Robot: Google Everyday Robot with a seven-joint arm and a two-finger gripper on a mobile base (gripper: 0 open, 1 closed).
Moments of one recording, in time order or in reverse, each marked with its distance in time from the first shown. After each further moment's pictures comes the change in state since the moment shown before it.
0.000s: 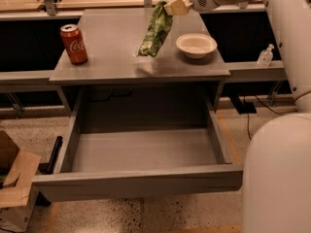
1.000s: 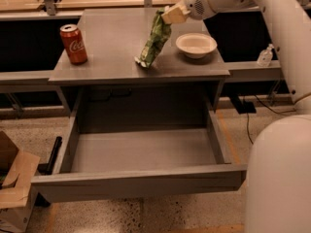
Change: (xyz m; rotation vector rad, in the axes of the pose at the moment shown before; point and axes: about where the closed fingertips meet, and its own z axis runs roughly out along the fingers) arm 0.013 0.017 0.009 -0.056 0.019 0.026
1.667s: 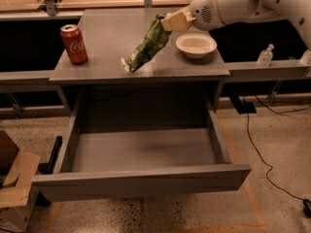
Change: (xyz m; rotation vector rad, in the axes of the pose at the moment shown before) arm -0.002 0.075 -0.045 -0.035 -0.063 0.133
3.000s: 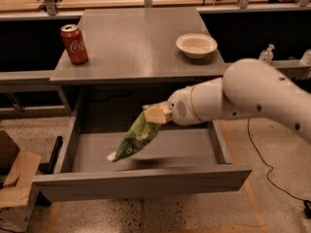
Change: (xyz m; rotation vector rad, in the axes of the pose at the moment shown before) arm 0.171 0.165 0.027 -0.036 0.198 0.428
